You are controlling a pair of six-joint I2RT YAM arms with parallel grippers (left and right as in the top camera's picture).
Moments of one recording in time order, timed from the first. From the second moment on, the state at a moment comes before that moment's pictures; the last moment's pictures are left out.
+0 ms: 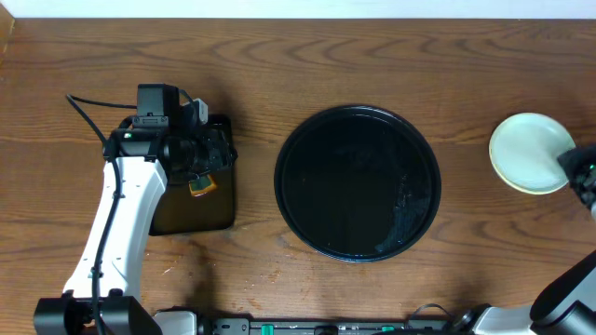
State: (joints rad) left arm 0.01 1.45 1.14 -0.90 0.36 -0.28; right arm -0.69 1.60 0.99 -0.24 -0.25 0.45
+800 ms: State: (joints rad) left arm -0.19 1.46 1.13 -0.88 0.32 -0.22; right arm -0.08 1.43 1.00 -0.73 -0.26 0.20
